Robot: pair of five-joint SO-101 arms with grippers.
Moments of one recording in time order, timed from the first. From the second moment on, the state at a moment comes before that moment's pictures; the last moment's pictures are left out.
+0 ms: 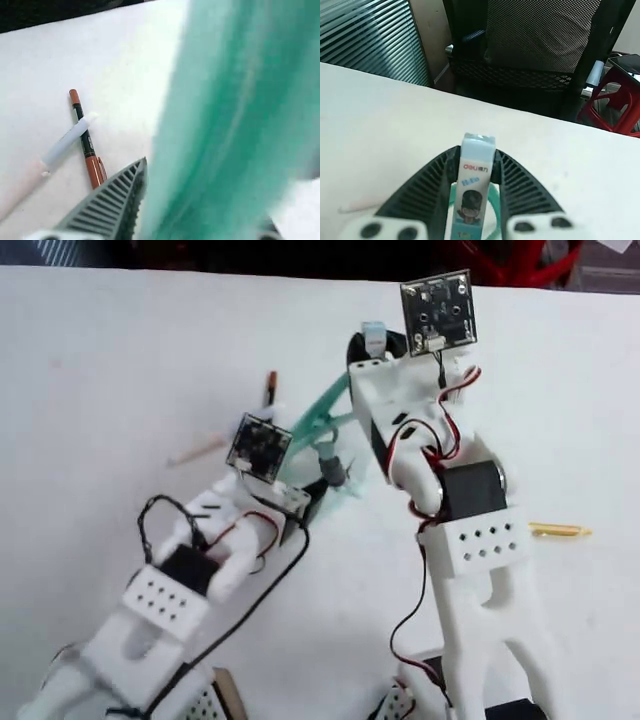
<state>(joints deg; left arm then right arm) 23.2 -53.1 69.4 24.9 2.4 -16.0 -31.3 16.9 46.2 3.7</state>
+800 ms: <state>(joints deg) 23.2 -92.9 91.2 17.3 2.4 -19.5 -31.1 17.0 52.8 3.7</state>
